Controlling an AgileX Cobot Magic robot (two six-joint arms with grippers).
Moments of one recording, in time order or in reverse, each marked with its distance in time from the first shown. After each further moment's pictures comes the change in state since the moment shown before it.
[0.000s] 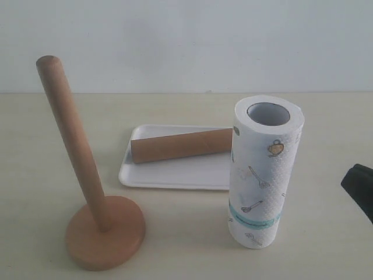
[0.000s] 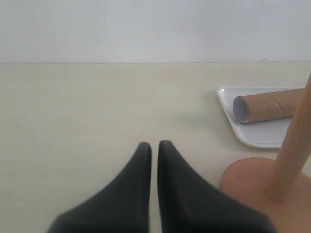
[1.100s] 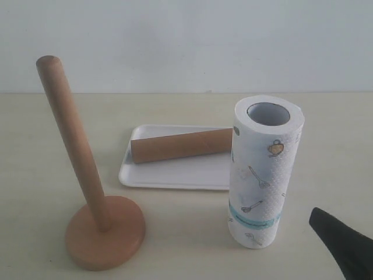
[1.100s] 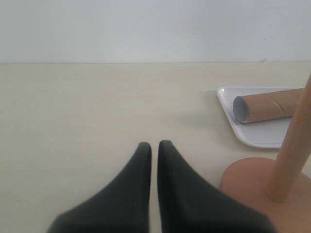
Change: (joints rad) left arm 0.000 0.000 0.000 0.000 0.000 0.000; right arm 0.000 0.000 0.000 -0.134 0.146 0.080
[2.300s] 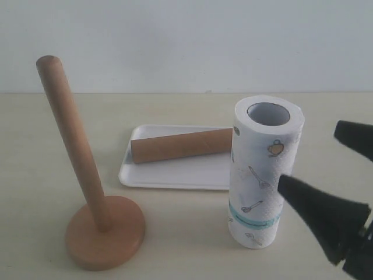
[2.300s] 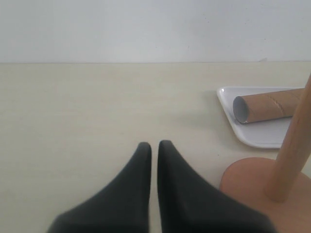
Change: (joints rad) left arm 0.000 0.000 0.000 0.000 0.000 0.000; right arm 0.000 0.370 -0.128 0.128 -0.275 -0.290
